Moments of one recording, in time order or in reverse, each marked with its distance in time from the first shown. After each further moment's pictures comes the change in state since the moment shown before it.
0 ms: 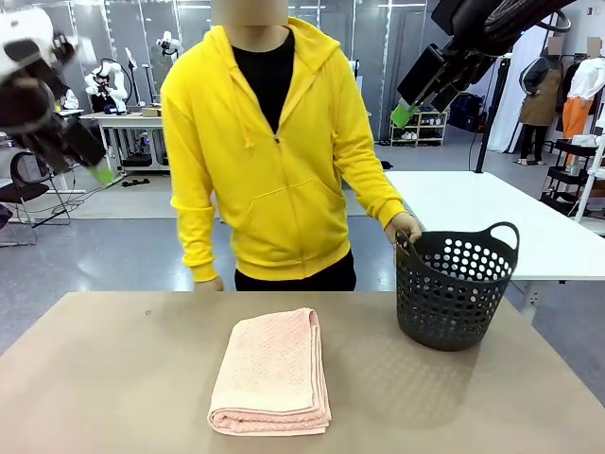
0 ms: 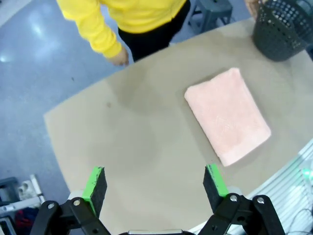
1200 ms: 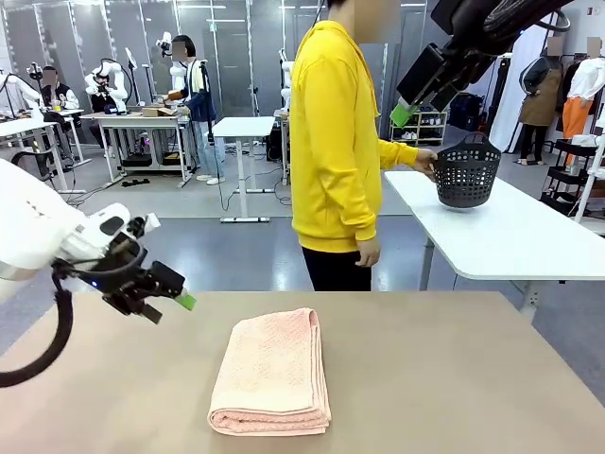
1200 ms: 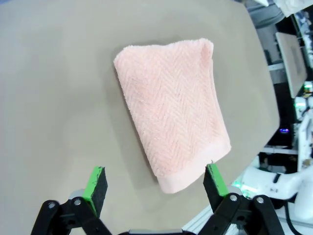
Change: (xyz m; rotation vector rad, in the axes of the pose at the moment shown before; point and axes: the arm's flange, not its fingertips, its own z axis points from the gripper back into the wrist) left arm -0.085 -0.022 -0.237 -0.468 0.114 0.368; right arm 0.001 0.000 0.000 0.001 -0.001 0.001
